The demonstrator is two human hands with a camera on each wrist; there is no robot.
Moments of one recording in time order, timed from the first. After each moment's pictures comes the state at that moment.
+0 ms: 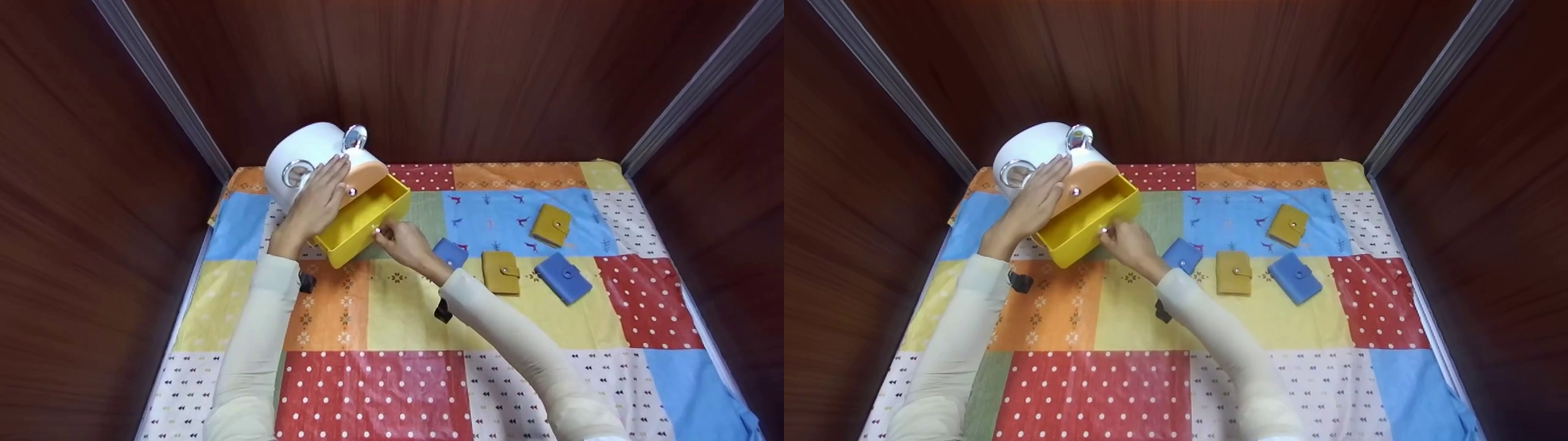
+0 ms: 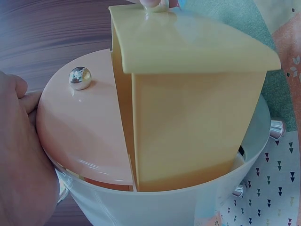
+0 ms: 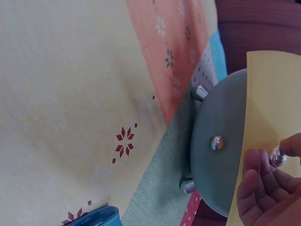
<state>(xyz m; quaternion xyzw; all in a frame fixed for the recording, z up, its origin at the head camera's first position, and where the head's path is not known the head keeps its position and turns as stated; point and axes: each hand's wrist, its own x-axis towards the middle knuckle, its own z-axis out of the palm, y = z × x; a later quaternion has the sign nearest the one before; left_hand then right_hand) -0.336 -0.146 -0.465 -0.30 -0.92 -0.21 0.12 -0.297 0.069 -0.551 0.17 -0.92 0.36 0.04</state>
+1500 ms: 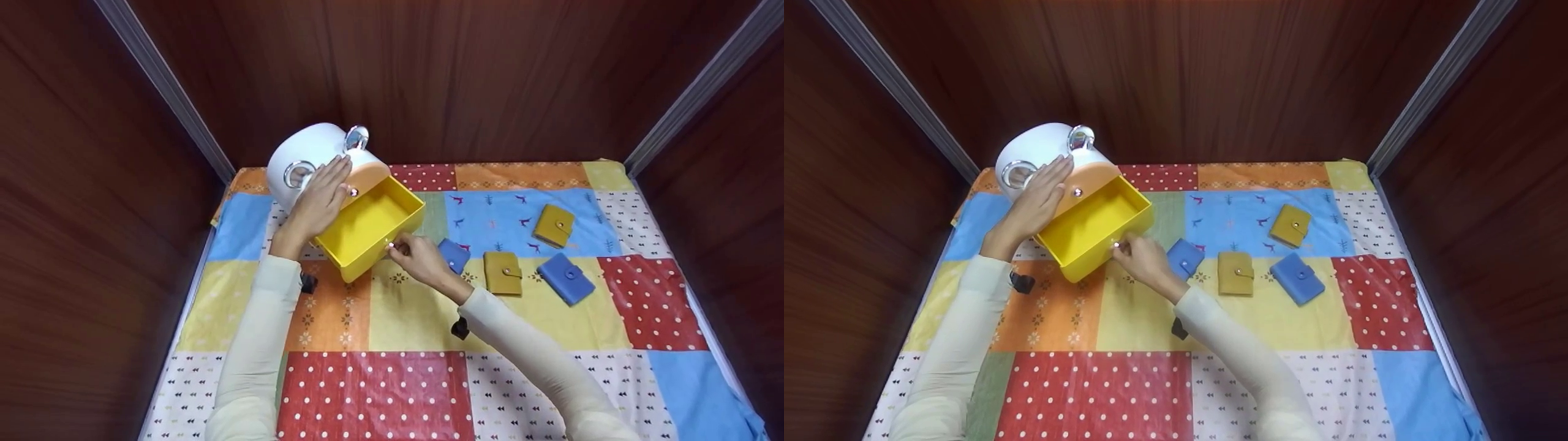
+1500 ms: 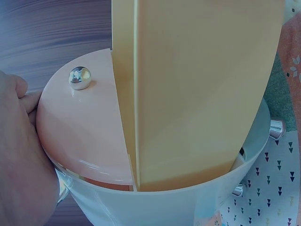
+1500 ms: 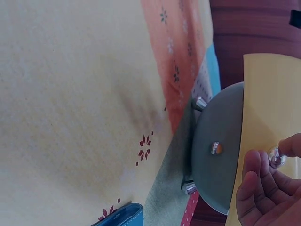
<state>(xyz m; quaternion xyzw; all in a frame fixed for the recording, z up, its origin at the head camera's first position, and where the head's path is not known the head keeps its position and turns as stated) -0.334 -0.146 -0.466 -0.29 -0.92 -0.22 0.12 -0.267 0.093 -0.561 0.18 -0.90 0.39 0.06</state>
